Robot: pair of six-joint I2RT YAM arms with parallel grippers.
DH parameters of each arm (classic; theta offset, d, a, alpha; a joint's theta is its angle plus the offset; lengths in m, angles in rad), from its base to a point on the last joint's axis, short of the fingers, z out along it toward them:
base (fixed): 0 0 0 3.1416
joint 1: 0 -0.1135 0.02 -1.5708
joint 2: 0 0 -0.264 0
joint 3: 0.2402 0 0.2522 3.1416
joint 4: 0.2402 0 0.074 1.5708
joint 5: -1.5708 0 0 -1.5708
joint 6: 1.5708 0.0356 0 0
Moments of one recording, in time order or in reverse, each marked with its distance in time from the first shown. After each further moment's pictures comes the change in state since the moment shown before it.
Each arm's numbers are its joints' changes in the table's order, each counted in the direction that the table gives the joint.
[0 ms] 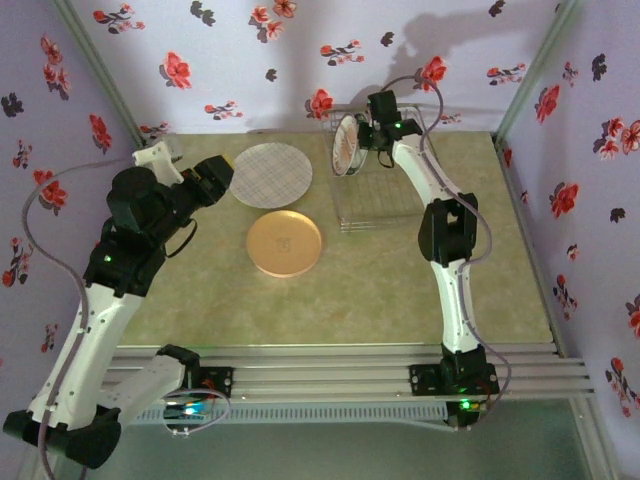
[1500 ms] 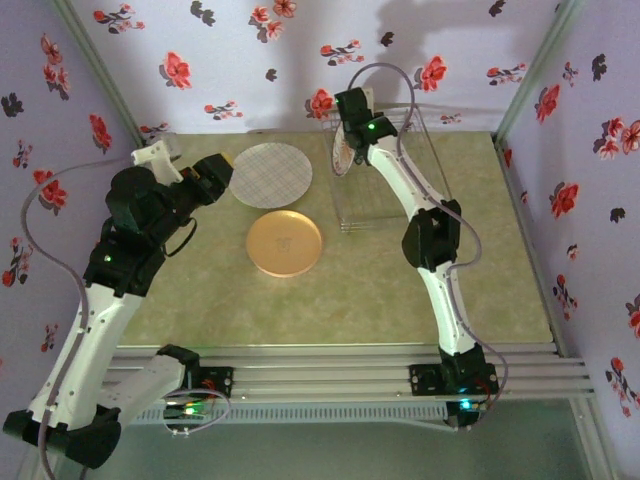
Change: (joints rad) left arm 0.000 0.000 0.000 -0.016 0.007 0.000; right arm -0.147 -0.017 0.156 0.069 -0.532 -0.188
